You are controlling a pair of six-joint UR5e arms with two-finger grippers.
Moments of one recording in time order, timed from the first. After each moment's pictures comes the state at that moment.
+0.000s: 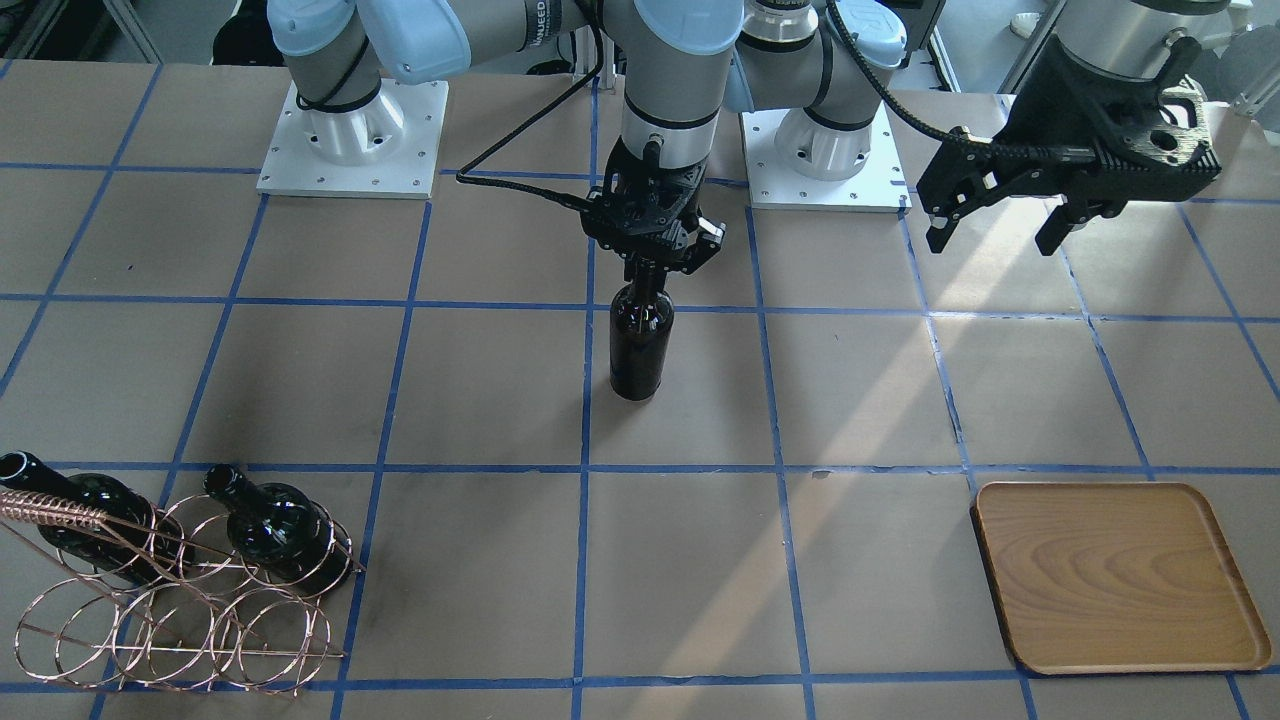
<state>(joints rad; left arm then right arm) -1.40 -1.52 -1.52 -1.59 1.57 0.17 2.16 -1.32 1.55 -1.81 -1.61 0.92</state>
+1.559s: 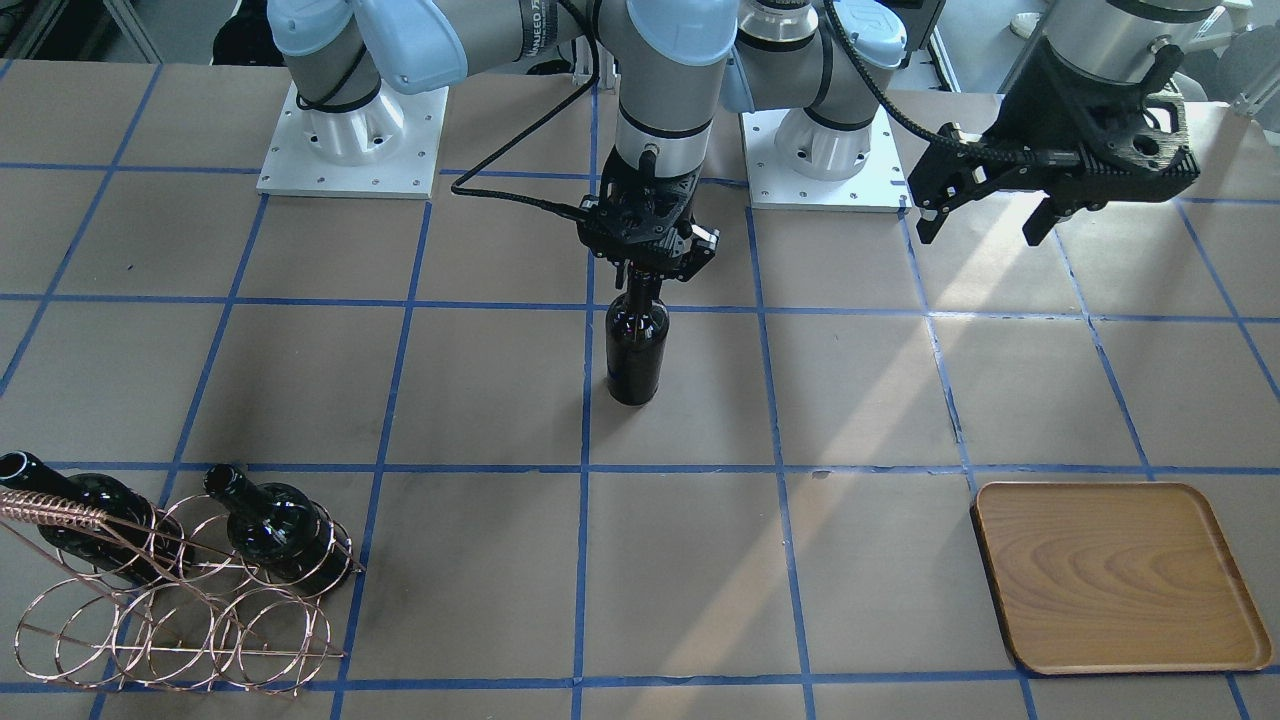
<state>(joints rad) -1.40 -1.51 -1.53 -1.63 1.57 0.16 2.15 -1.31 1.56 -1.84 -1.64 0.87</state>
